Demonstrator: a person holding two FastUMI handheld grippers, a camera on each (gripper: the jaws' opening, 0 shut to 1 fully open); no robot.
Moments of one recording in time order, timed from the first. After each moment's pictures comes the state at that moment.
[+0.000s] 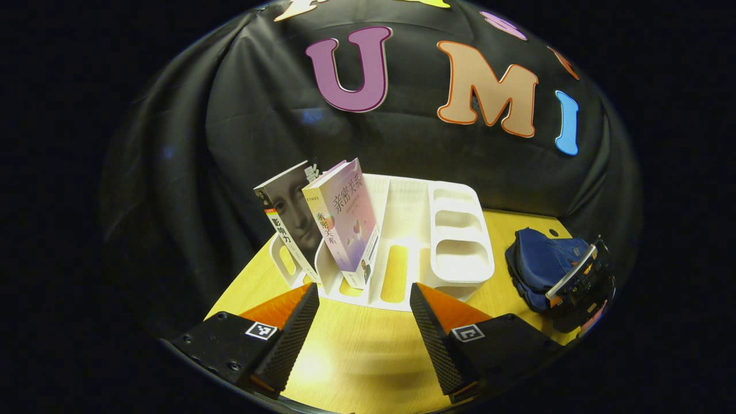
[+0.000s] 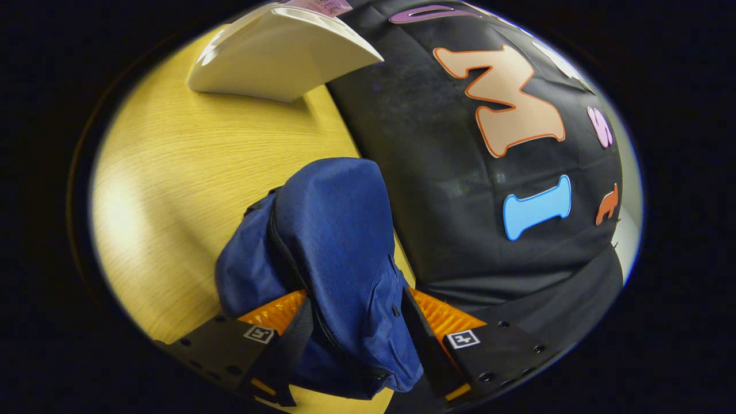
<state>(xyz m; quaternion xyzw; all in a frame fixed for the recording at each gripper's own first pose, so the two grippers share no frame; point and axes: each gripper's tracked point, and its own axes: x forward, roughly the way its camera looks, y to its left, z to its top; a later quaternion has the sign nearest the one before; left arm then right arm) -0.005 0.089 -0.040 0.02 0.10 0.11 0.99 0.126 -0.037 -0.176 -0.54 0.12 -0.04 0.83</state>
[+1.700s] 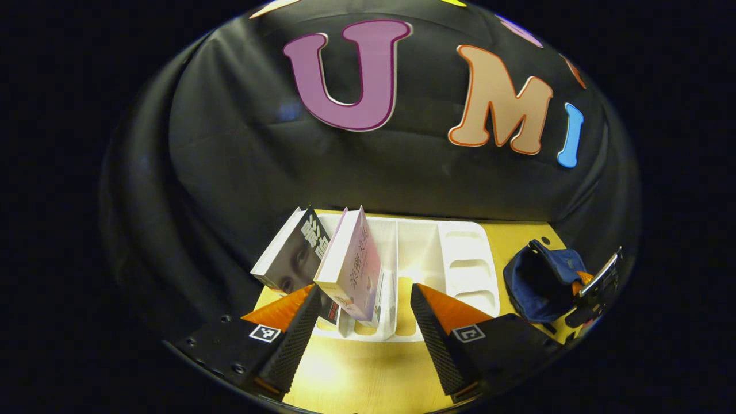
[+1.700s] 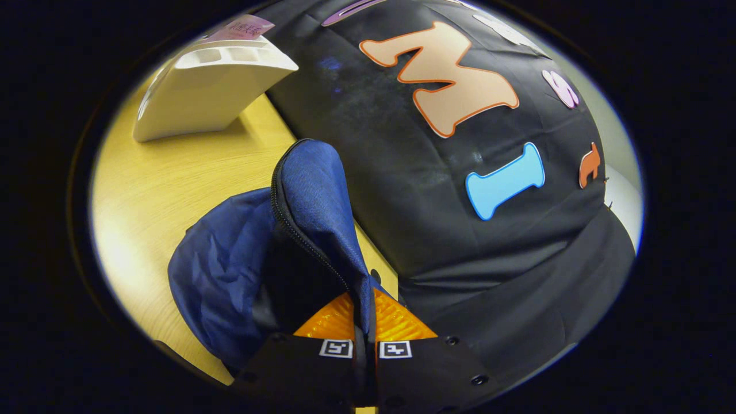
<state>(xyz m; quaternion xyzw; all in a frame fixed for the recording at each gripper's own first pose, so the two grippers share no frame) 0.058 0.143 0.067 0.01 0.17 0.05 0.98 0.126 -0.071 -0.105 -0.46 0.10 -0.08 0.88</state>
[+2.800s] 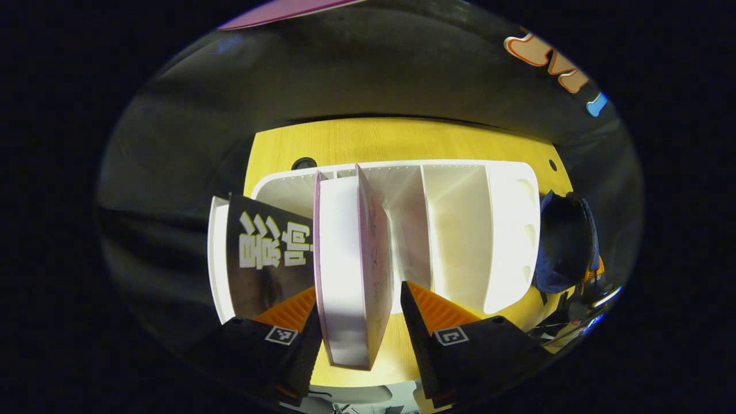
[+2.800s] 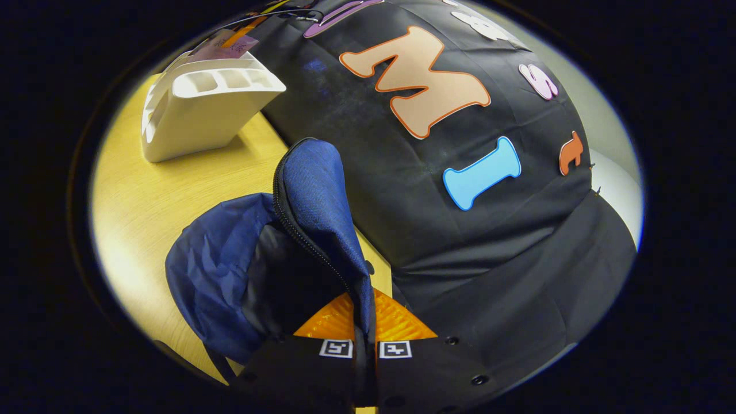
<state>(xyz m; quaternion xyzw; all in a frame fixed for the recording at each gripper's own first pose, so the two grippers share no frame) 0.158 0.176 0.000 0.07 0.48 -0.02 0.87 0.061 -0.065 -0.089 -0.44 0.09 -0.10 0.89</state>
